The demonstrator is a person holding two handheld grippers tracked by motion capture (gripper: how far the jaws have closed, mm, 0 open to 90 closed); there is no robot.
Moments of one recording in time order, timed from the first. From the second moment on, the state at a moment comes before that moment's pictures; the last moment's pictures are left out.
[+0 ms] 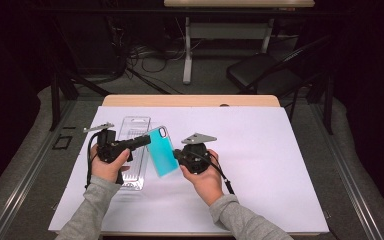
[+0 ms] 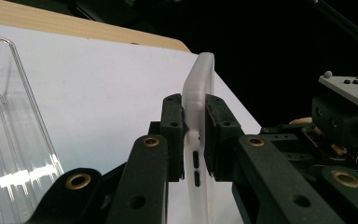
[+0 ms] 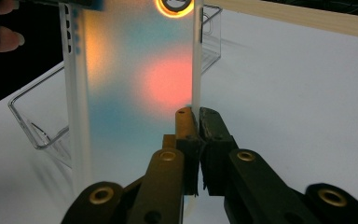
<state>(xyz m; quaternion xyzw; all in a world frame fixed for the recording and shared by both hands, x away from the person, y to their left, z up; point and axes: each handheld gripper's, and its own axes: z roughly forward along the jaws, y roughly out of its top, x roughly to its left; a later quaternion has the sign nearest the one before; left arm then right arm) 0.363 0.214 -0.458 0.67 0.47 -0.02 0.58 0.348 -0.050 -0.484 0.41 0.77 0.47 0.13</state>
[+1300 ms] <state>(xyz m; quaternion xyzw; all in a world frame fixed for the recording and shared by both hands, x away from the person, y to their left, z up) 0.364 0.220 -0.460 0.65 0.48 -0.05 0.59 0.348 -0.048 -0.484 0.41 0.77 0.47 0.12</state>
